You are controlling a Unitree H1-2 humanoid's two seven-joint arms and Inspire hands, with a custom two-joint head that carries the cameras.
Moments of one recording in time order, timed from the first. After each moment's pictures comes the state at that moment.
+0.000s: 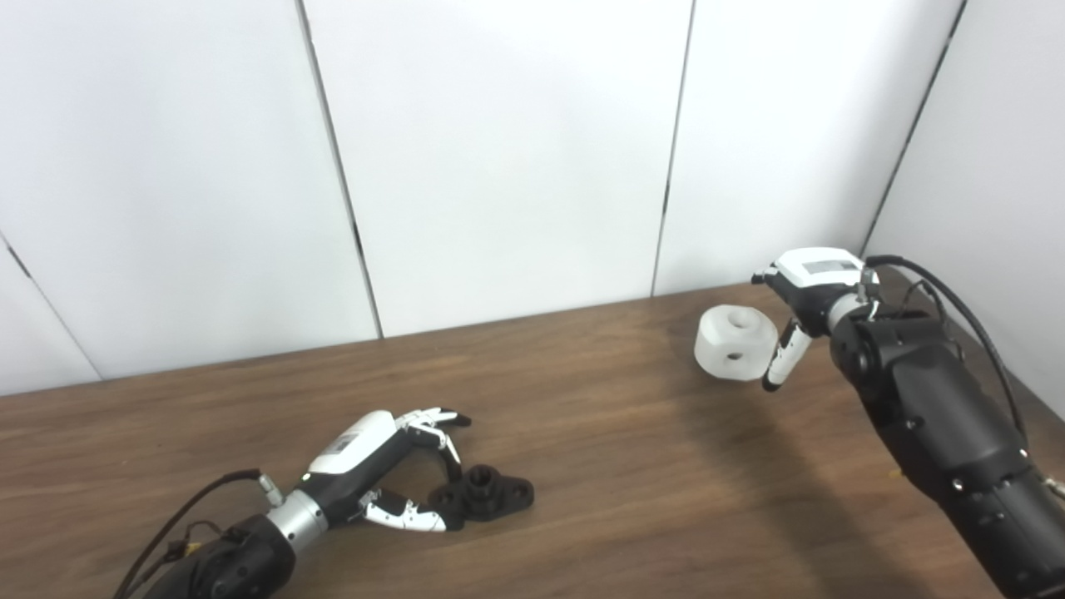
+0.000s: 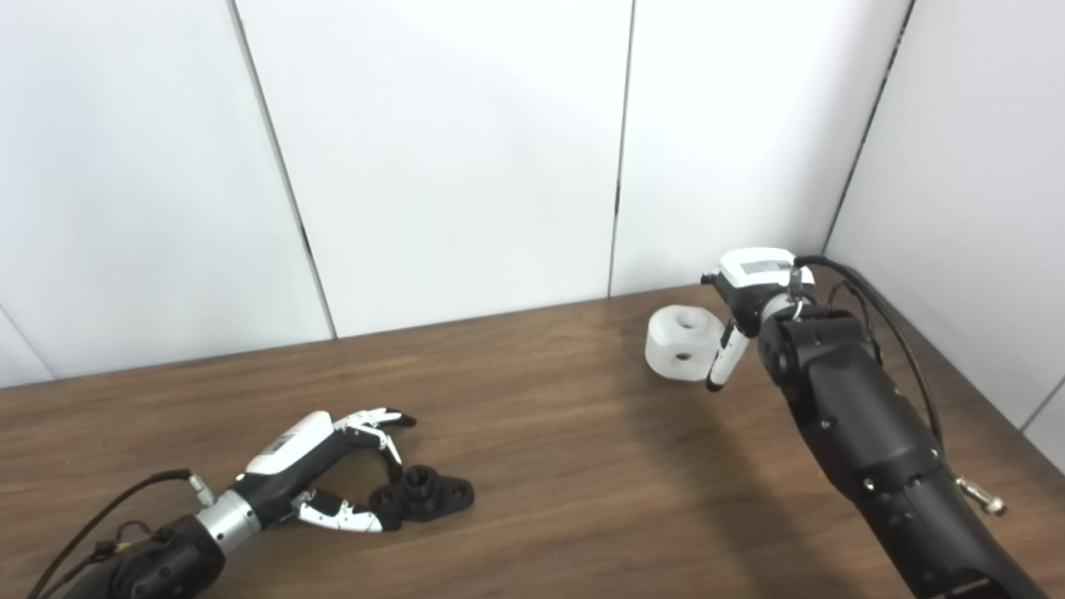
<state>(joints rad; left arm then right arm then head) -0.55 0.39 -0.57 0.57 0.36 -0.48 -0.13 -0.55 -0.61 0.14 0.06 -1.16 0.39 0.68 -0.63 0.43</state>
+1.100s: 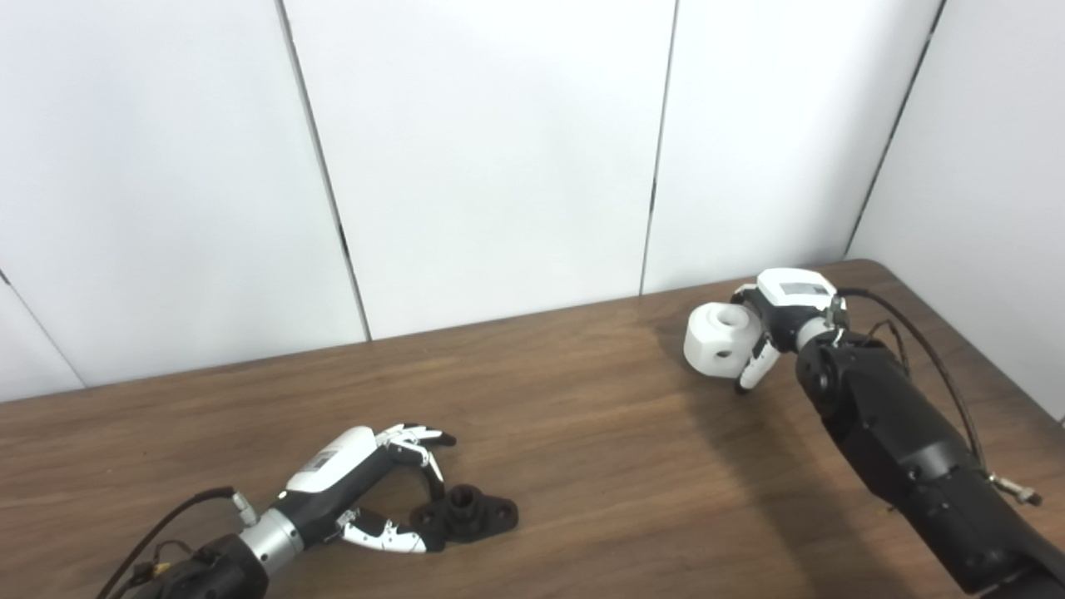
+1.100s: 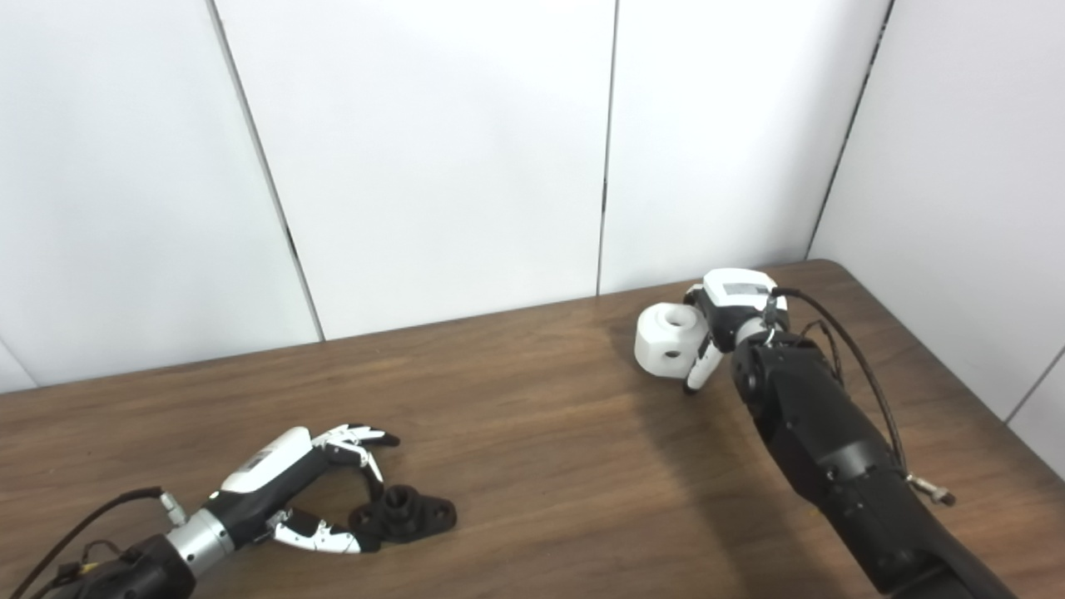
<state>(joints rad) -0.49 0.42 -0.52 0.46 0.35 -0.47 -0.21 -0.58 -0.56 0.21 0.32 -0.99 0.40 0.33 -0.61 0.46</state>
